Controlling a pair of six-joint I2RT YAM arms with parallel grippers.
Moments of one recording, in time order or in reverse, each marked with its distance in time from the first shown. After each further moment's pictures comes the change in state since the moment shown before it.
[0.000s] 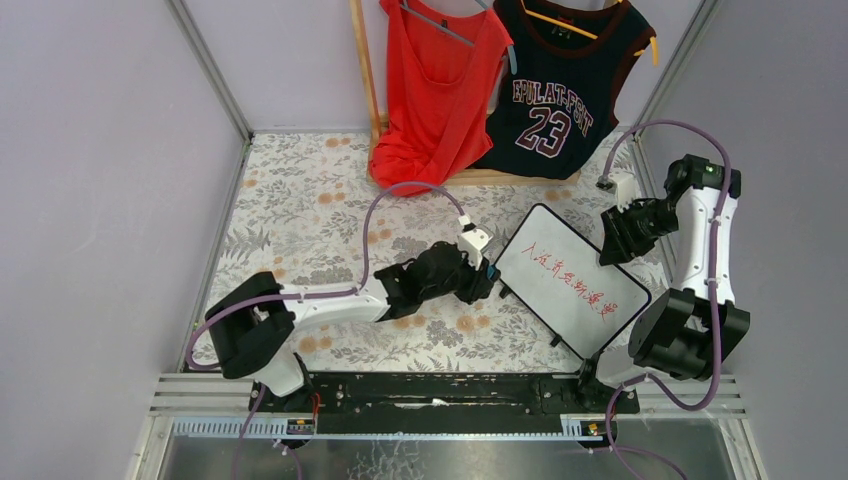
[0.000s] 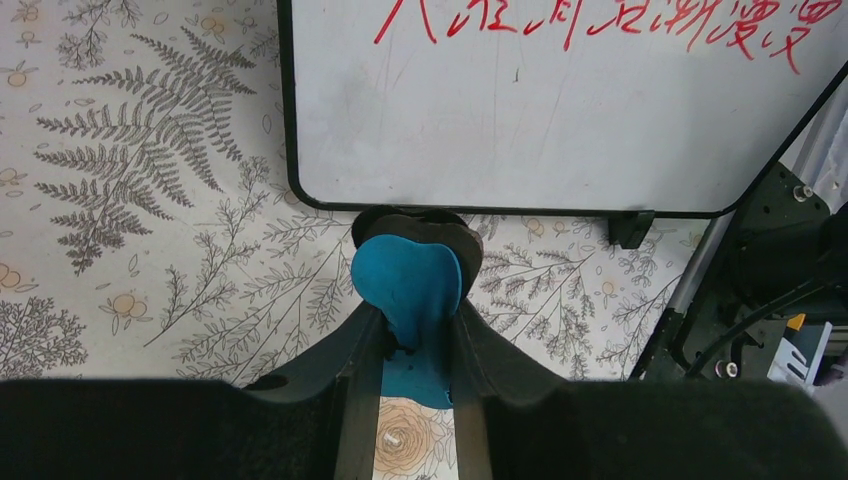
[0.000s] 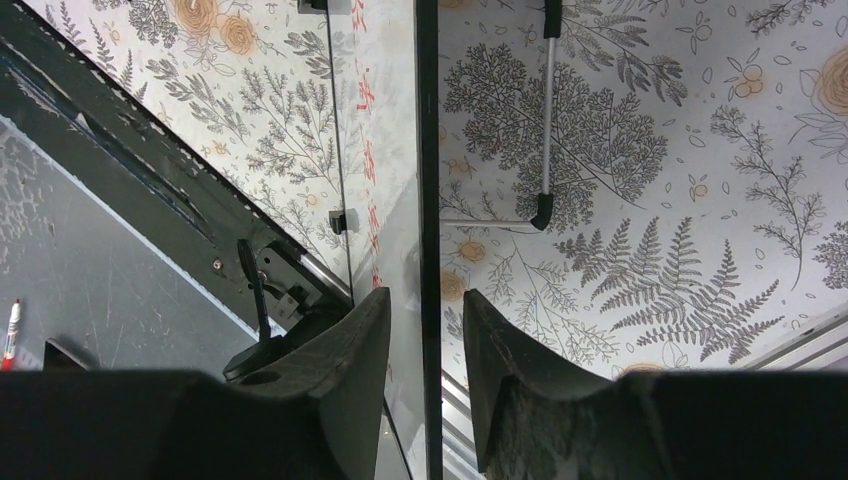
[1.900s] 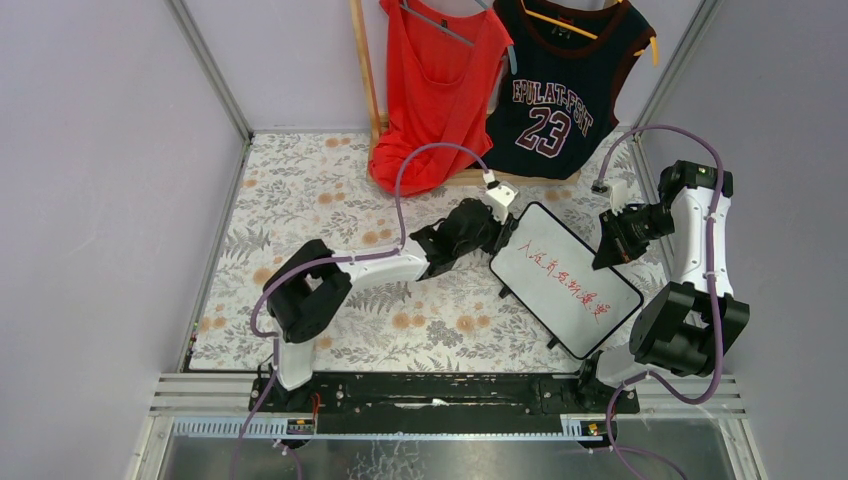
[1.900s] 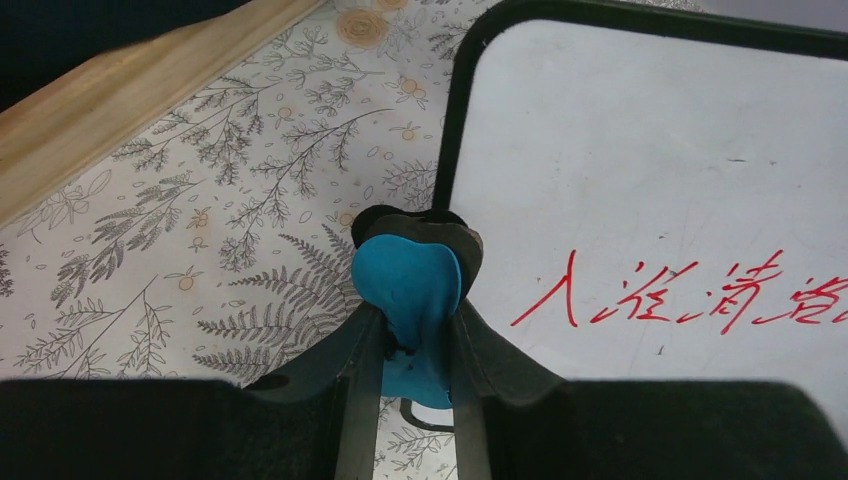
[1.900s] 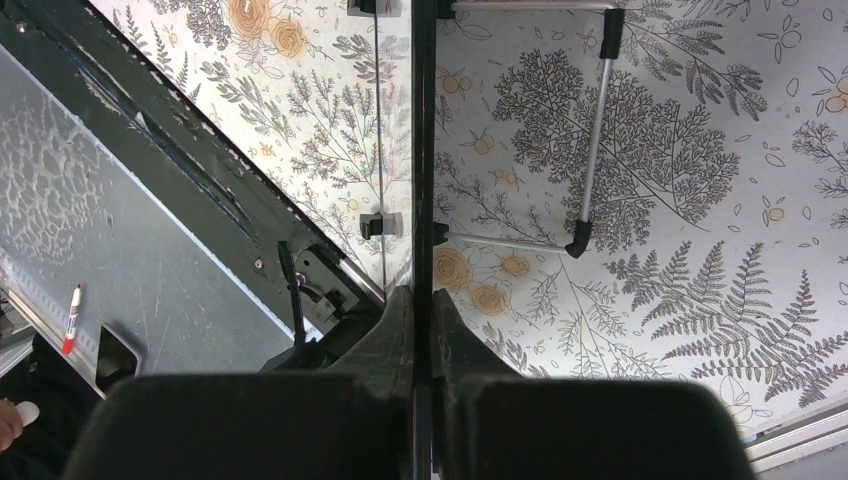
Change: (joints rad) left arm 0.118 0.334 0.396 0.012 -0.057 0.140; right arm 0.017 0.021 -0.046 -0.019 -0.051 0.008
